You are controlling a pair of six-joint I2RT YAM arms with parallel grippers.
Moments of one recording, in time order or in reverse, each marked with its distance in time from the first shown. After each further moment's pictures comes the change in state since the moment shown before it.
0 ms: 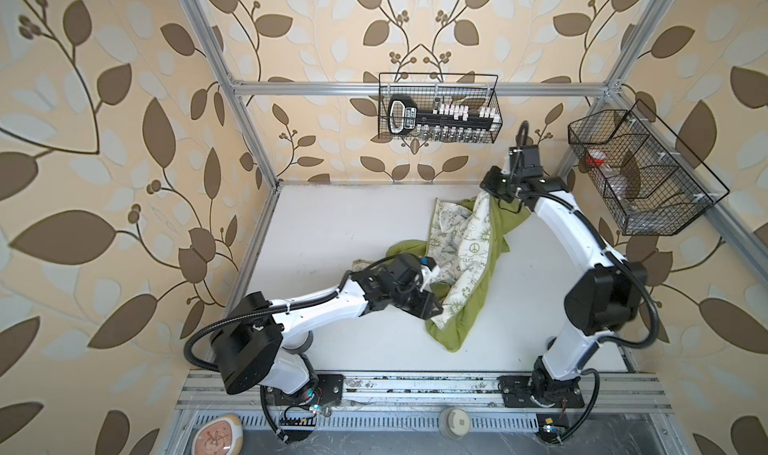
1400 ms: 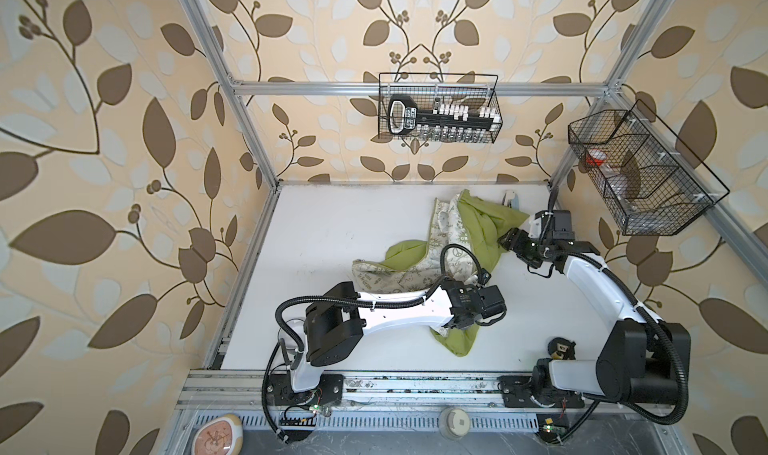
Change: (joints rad) left arm -0.463 0.615 0.792 -0.636 -0.972 0.140; right arm -0.285 -0.549 -0.873 0.143 -0.182 -0.126
